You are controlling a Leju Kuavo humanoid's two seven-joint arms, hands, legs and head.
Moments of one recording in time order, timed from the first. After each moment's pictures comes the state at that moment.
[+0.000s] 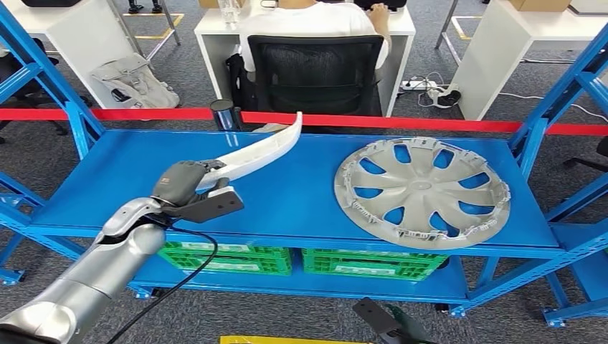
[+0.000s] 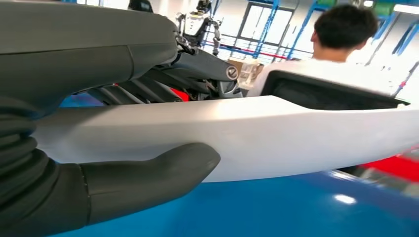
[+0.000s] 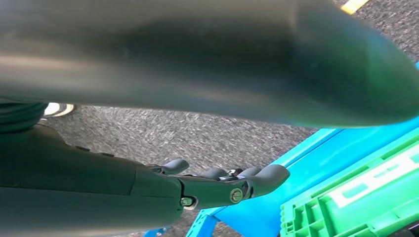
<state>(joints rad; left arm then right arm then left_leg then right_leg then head) -0.63 0.02 -0.48 -0.64 -0.72 0.14 -0.30 -0.05 0.00 0.45 -0.31 0.22 -0.25 -0.20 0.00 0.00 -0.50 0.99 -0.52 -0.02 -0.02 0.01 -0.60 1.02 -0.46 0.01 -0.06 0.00</state>
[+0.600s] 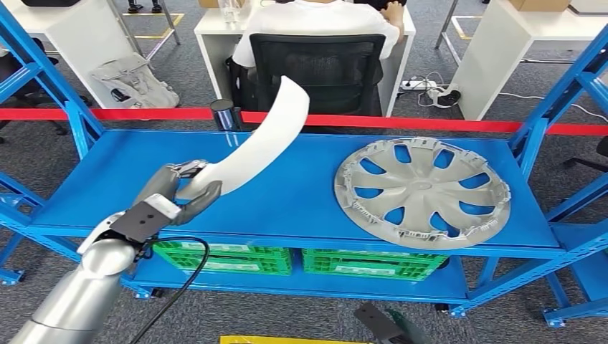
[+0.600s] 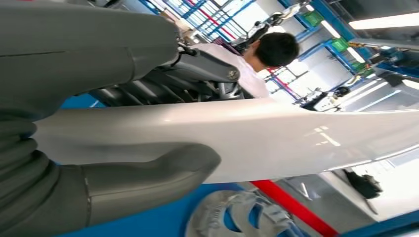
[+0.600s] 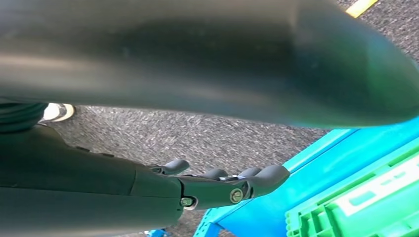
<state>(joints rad) -0.39 0.04 -0.36 -1.15 -0.28 -0.18 -0.42 -0.02 0.00 0.45 -0.32 0.21 -0.25 -0.24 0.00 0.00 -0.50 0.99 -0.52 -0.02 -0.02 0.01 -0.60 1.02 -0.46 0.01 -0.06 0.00</state>
